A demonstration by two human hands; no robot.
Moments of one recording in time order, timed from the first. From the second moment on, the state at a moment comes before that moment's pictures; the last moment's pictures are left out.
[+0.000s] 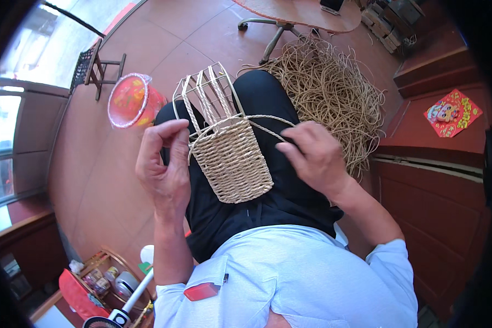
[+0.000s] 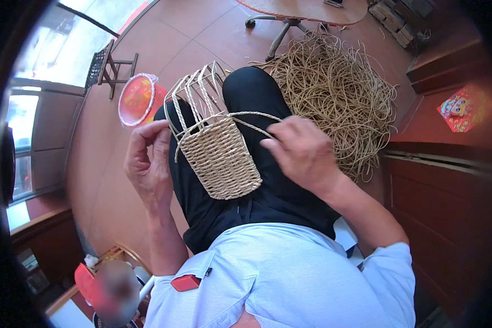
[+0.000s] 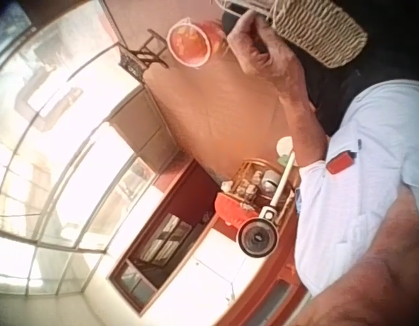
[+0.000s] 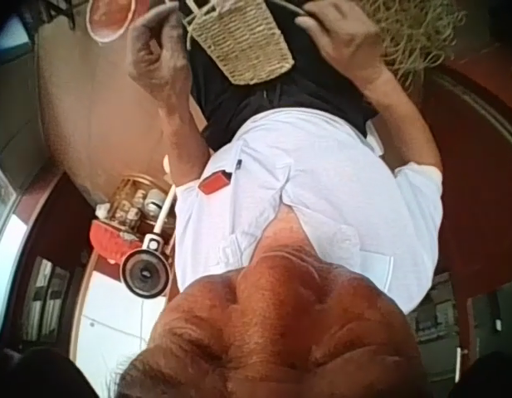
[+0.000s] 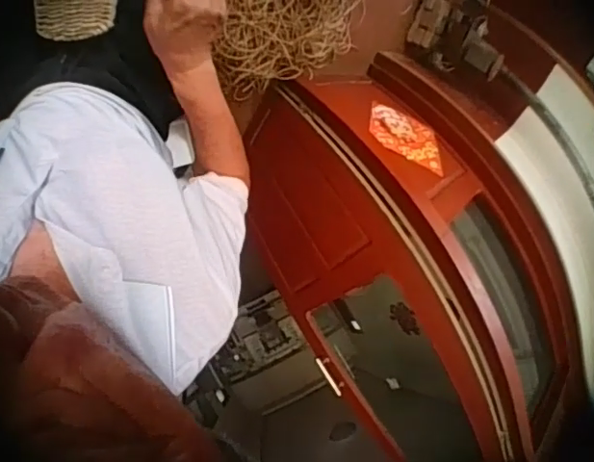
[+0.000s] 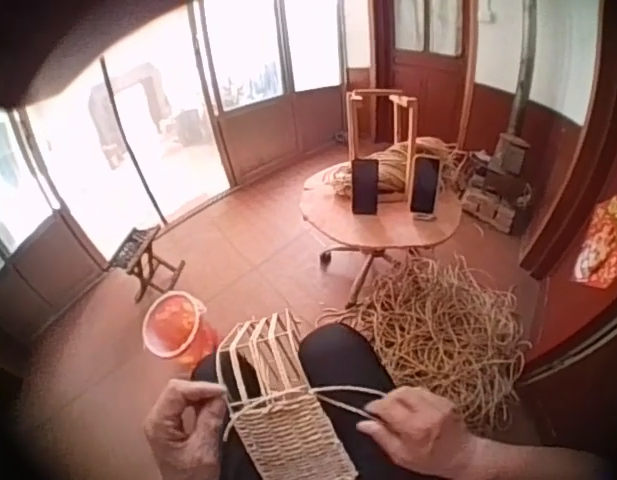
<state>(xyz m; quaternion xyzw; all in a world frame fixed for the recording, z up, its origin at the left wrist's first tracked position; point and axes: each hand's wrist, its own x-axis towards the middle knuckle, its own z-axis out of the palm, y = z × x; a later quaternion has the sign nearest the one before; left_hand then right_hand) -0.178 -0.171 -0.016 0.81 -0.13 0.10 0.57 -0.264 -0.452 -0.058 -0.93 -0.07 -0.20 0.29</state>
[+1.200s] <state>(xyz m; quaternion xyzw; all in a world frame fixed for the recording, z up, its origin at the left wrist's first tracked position) -0.160 -0.210 -0.017 0.82 -0.10 -0.10 0.55 -0.194 -0.406 -0.051 -0.77 0.06 -0.05 0.63</state>
